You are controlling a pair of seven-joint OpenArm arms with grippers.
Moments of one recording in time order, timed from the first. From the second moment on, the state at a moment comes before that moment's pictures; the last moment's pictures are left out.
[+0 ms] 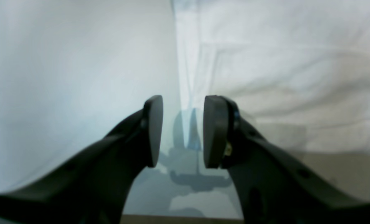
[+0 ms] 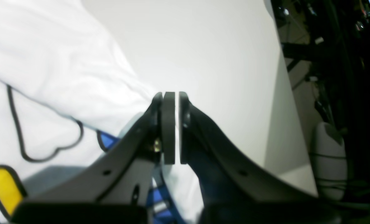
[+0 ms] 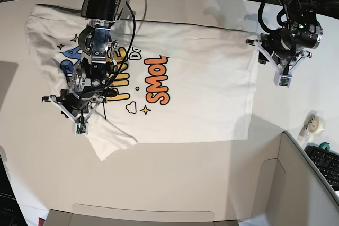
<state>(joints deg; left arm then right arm) 11.6 -17.3 -16.0 117.8 -22.8 -12.3 79.1 11.9 -8.4 11.1 87.1 -44.4 -1.0 -45.7</state>
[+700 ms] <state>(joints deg) -0.5 -18.5 -7.3 98.5 -22.3 -12.3 74.7 14.8 -8.3 -17.3 77.5 -31.7 -1.3 -45.1</state>
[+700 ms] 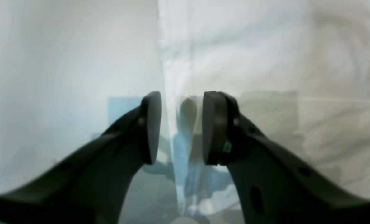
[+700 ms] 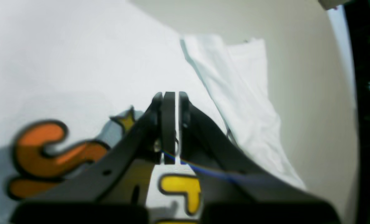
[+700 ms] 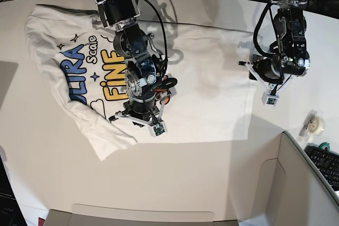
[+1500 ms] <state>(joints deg) 0.9 -18.0 -5.9 98.2 -22.8 -12.3 74.2 20.2 -8.0 -25.2 63.4 -23.9 -1.4 -41.1</state>
